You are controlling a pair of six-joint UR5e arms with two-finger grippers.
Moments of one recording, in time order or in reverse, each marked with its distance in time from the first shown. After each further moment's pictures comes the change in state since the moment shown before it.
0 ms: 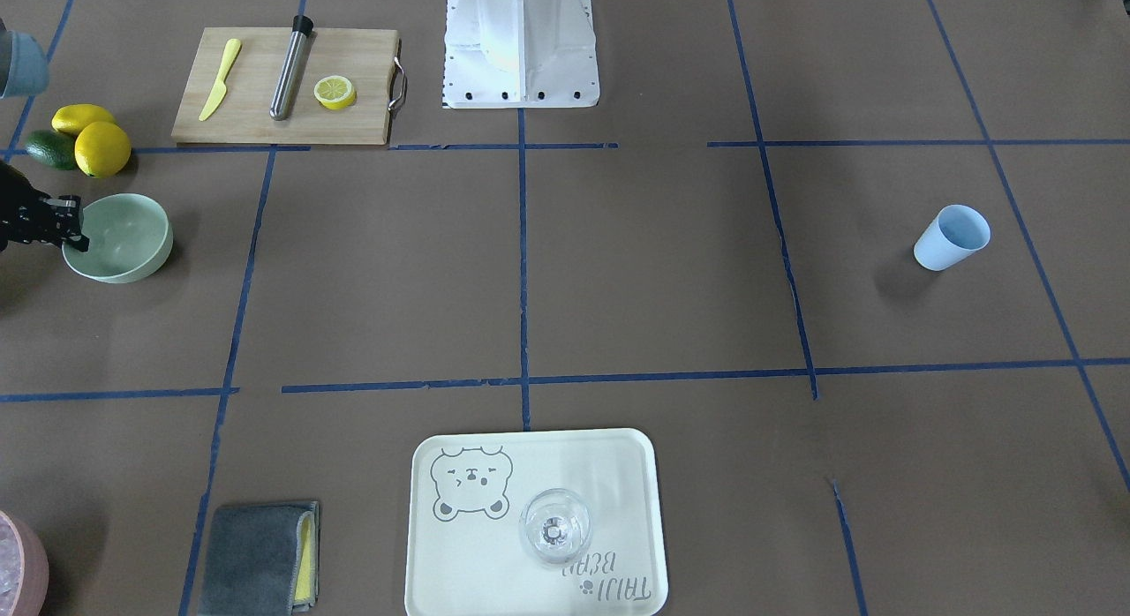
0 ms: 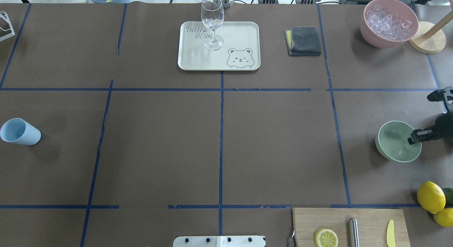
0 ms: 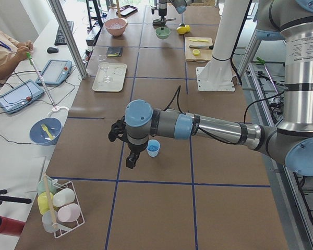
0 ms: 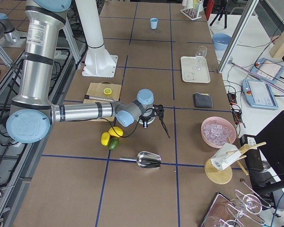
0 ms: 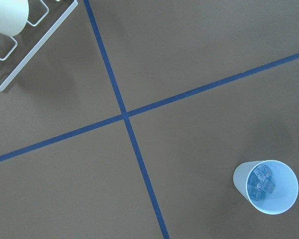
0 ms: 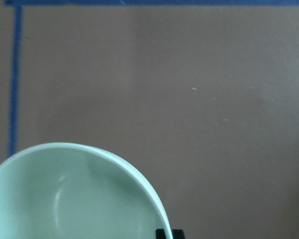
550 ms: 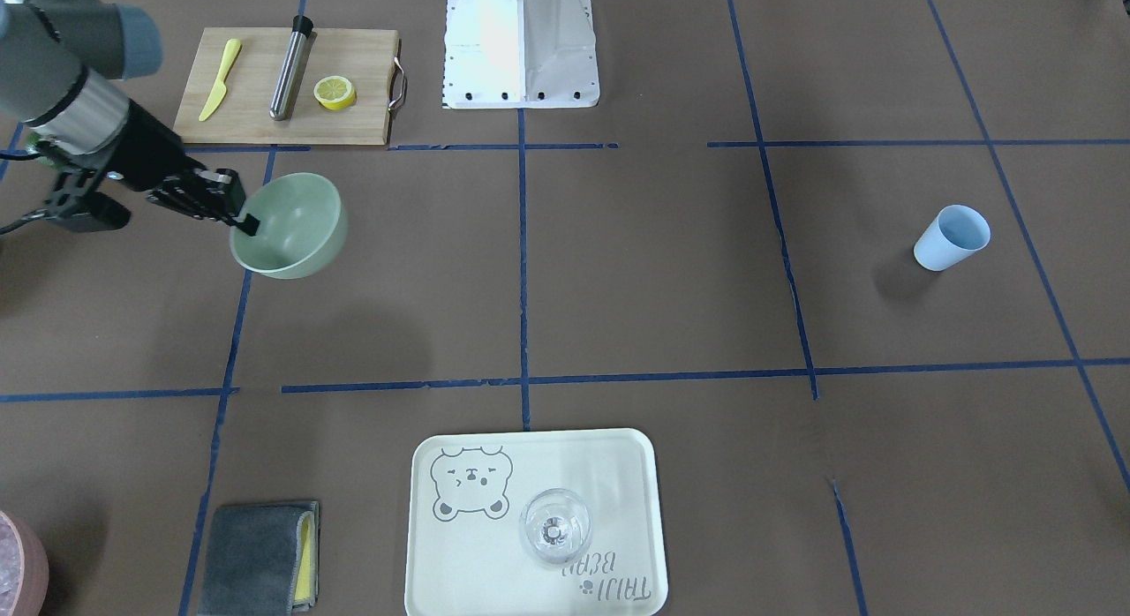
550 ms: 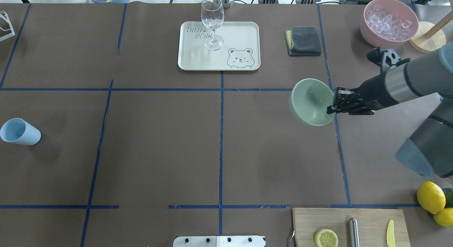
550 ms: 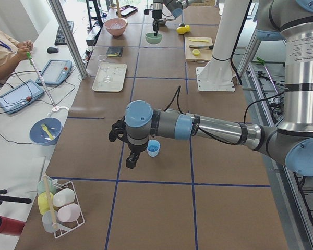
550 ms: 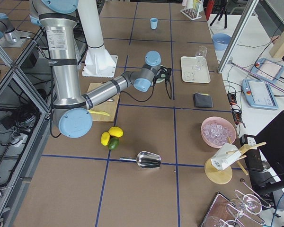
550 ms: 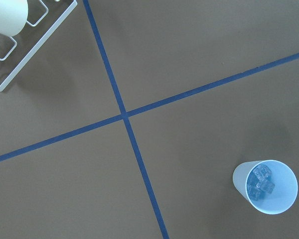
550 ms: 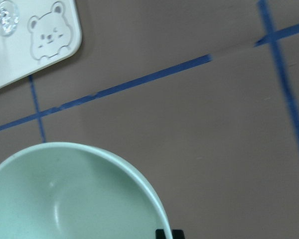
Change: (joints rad) left arm 0.000 0.000 0.002 0.000 -0.002 0.000; right arm -0.188 0.366 0.084 -0.017 -0.057 0.657
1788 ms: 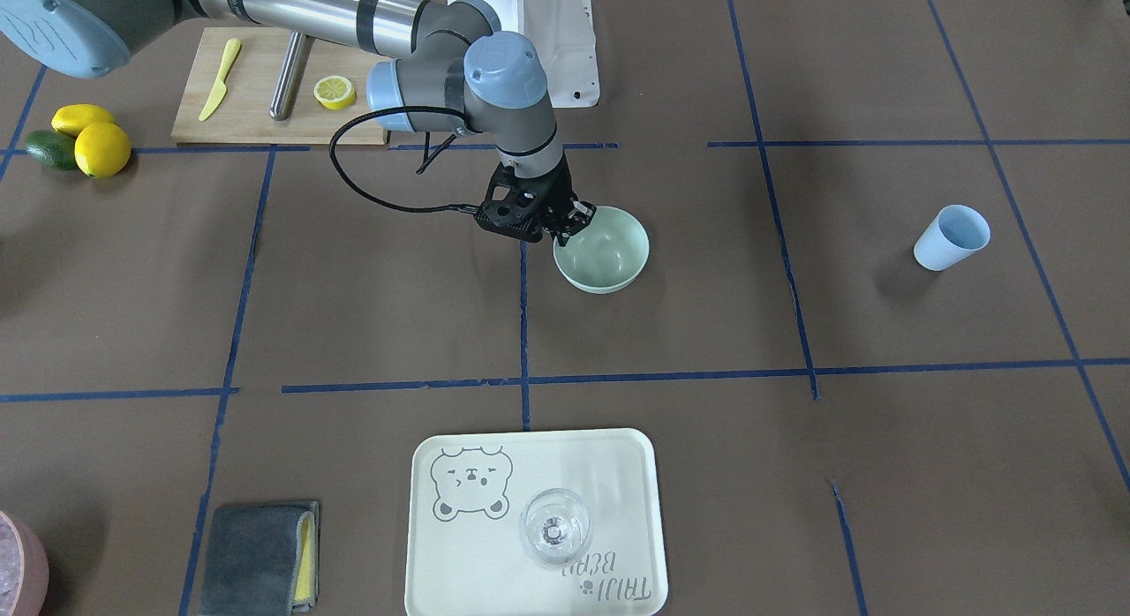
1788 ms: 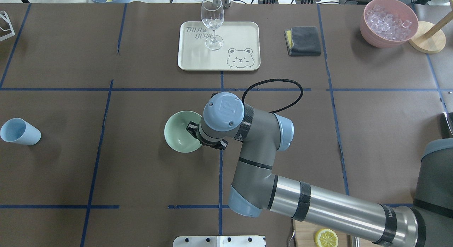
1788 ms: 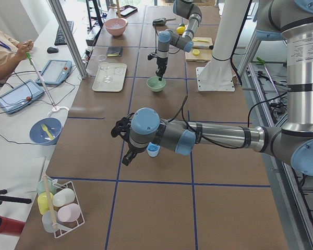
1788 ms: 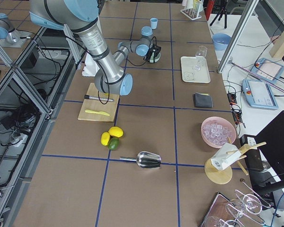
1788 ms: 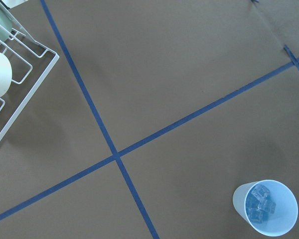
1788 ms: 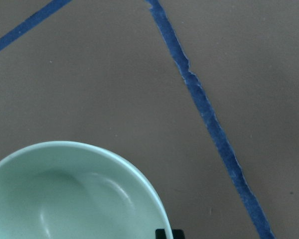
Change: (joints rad) left arm 0.012 0.056 0.088 -0.398 -0.110 -0.013; right arm -0.404 0.639 -0.478 -0.295 -0.391 0.321
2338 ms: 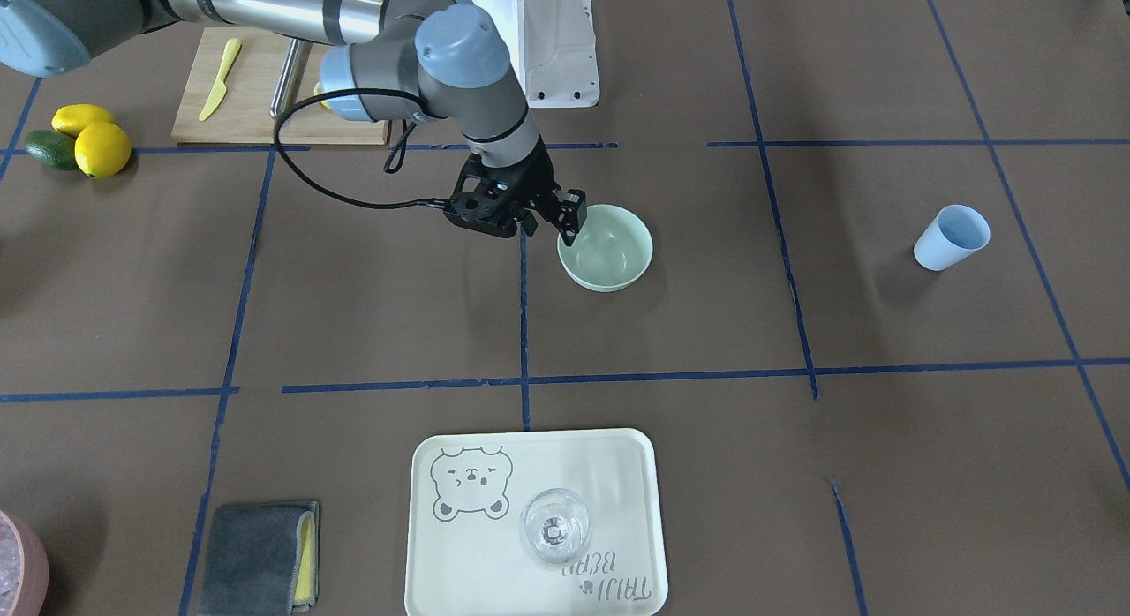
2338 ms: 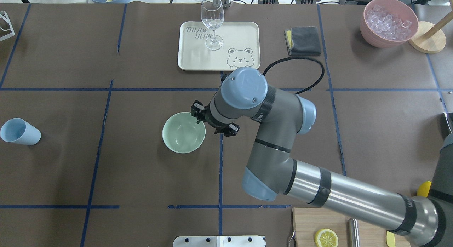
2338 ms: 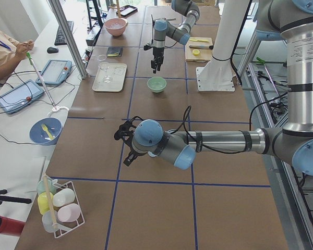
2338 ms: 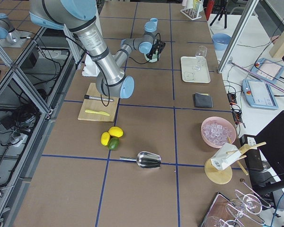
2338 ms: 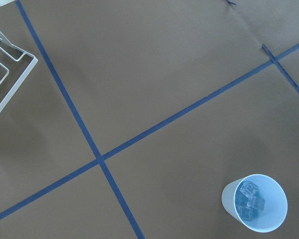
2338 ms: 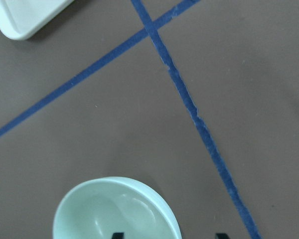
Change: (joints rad) left arm 0.024 -0.003 0.084 -0.225 -0.073 -0.108; right arm 0.131 -0.090 0.198 -0.006 0.111 0.001
